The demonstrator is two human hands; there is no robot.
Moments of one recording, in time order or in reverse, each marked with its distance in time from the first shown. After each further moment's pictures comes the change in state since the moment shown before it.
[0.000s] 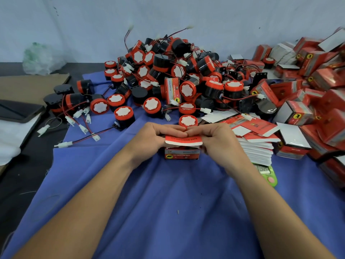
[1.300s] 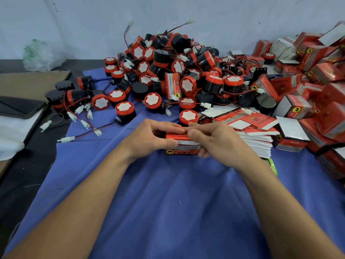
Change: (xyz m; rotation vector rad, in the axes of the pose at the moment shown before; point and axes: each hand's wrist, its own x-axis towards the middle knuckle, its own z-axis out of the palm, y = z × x) left_hand -0.012 -0.003 -0.016 0.128 -0.091 0.054; right_hand -0.019 -0.012 -0.011 -0.325 -0.134 -0.015
